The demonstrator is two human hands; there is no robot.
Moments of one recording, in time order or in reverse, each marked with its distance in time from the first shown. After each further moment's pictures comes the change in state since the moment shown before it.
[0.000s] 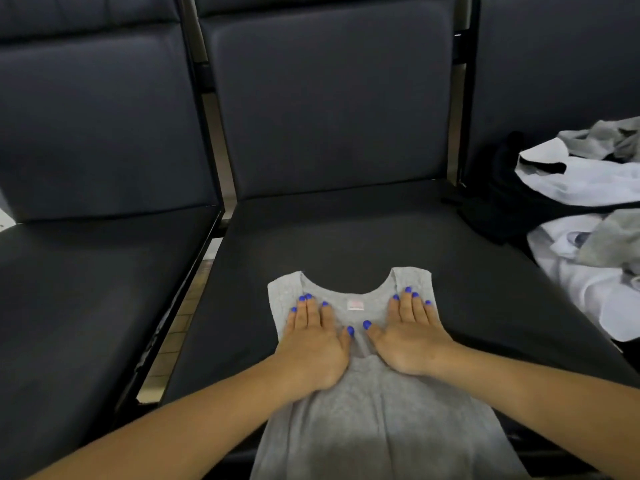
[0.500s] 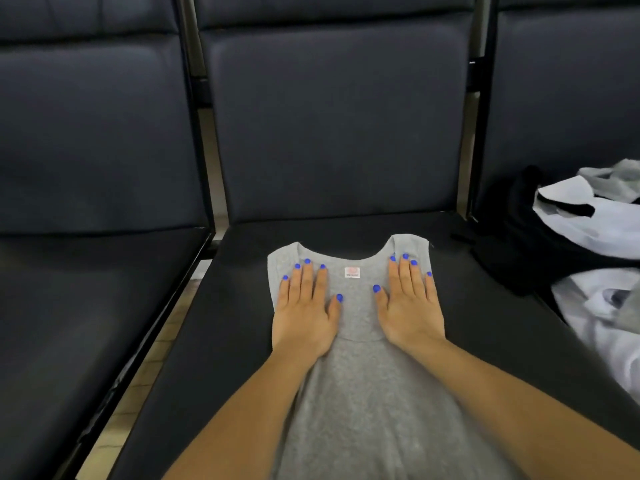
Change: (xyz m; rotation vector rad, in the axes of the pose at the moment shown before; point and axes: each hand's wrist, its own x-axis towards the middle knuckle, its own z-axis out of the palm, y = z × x) left_hand 0.113 -0.014 -0.020 0.022 0.519 0.034; right_hand 0.115 0.016 -0.029 0.045 0.526 -0.068
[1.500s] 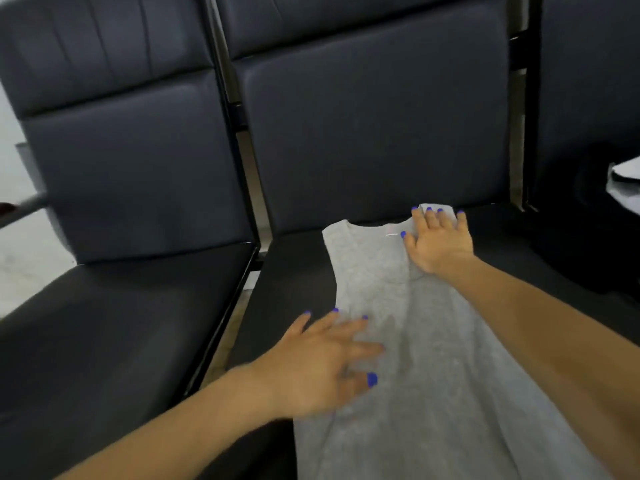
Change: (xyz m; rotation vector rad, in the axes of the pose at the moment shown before) left_hand -0.068 -0.027 -0.119 0.019 -0.542 0.306; right_hand 0.109 -0.015 -0.037 -0.159 0.001 -0.015
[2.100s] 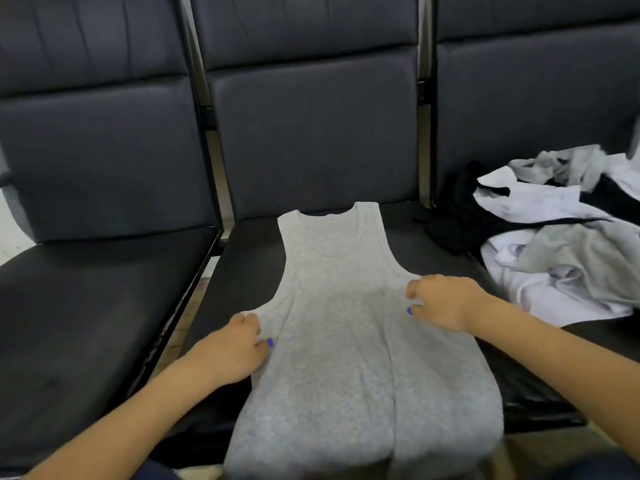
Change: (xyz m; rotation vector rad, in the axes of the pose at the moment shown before) left_hand -0.064 0.015 0.049 -0.153 0.100 -0.413; right_hand -0.223 0.076 -0.075 -0.095 -0.346 -0.142
